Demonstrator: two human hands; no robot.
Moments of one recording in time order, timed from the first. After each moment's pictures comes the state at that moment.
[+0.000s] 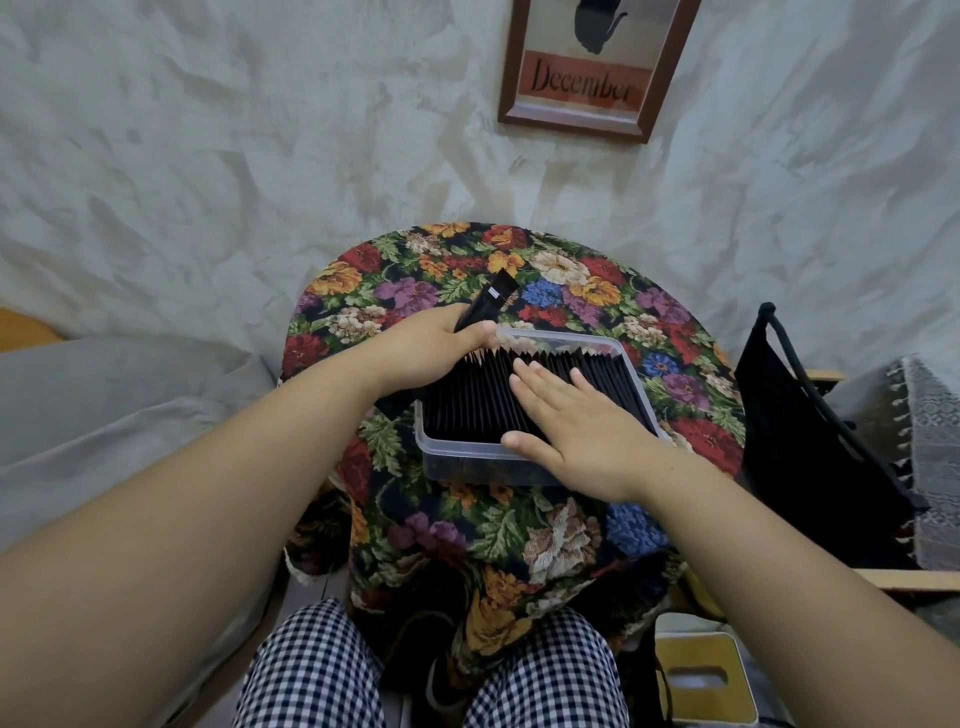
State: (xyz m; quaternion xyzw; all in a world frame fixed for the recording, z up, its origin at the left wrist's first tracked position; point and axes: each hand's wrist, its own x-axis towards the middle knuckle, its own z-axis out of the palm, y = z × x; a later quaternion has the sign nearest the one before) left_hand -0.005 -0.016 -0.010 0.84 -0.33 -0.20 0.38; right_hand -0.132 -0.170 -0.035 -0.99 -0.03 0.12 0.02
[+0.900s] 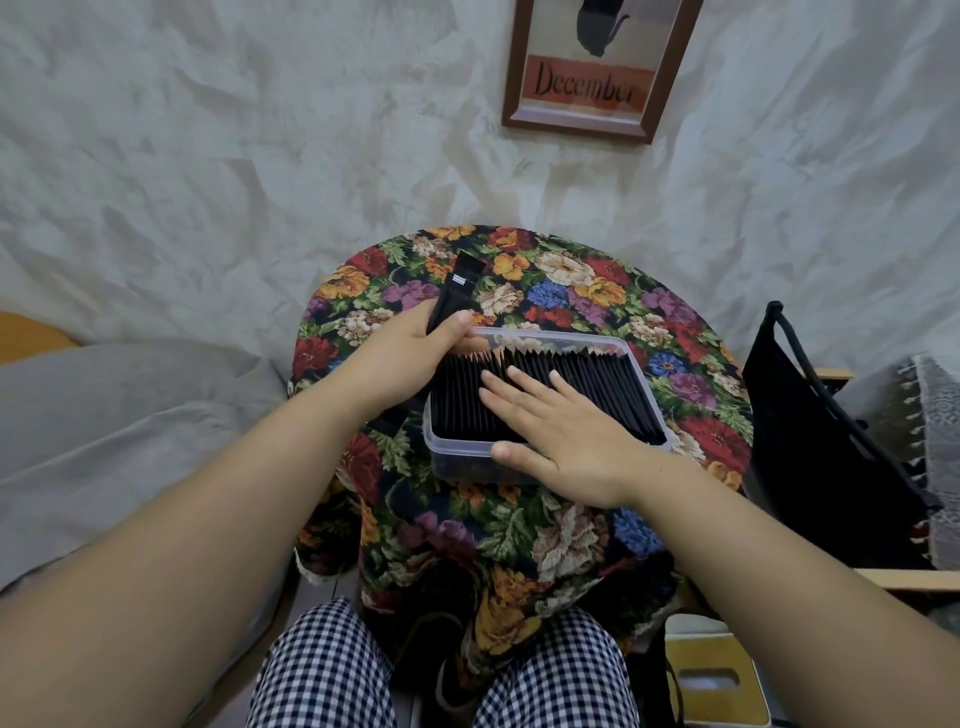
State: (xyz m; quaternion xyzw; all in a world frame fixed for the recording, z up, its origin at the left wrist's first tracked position) left_hand -0.017 0.008 -0.016 0.78 -0.29 -0.15 0.53; right_hand -0.131 -0.157 -0.040 -0.99 -0.10 0.10 0.06
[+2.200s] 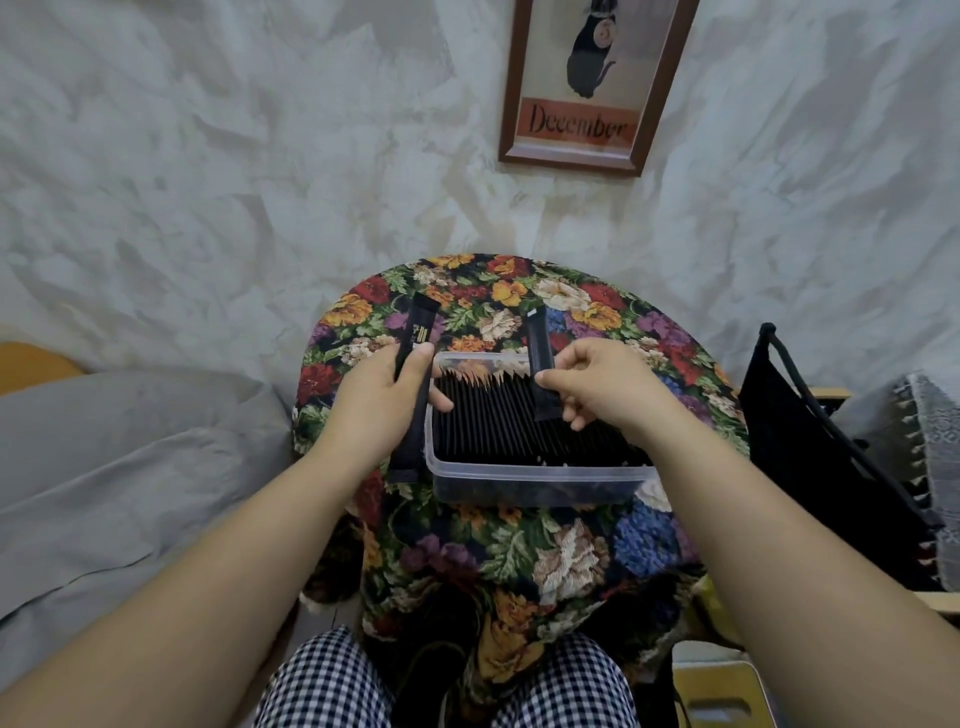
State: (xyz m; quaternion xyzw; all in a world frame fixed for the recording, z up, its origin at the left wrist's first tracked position) left_hand -0.032 0.022 -0.029 0.82 -0.21 0.00 0.53; right_hand -0.104 -0.176 0.003 -0.86 0.20 -0.06 0.47
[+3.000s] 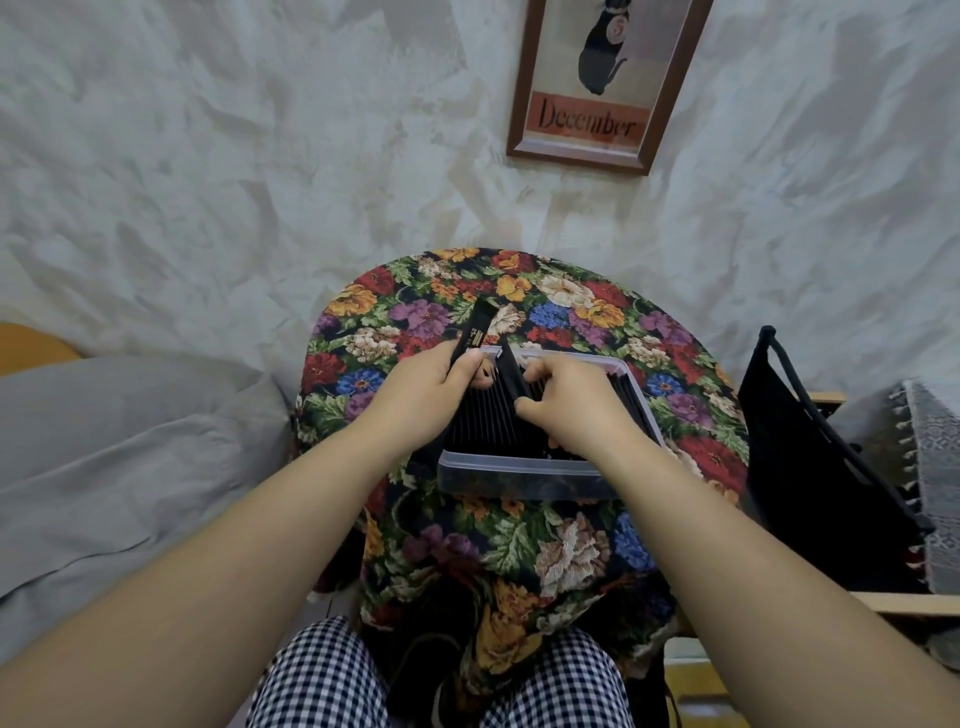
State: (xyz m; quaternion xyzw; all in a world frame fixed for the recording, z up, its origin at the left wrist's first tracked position) left_hand -0.033 0.004 -0.025 0.85 -0.29 -0.07 0.44; right_hand -0.097 -0.149 -0.019 -0.95 0.18 -0.04 0.25
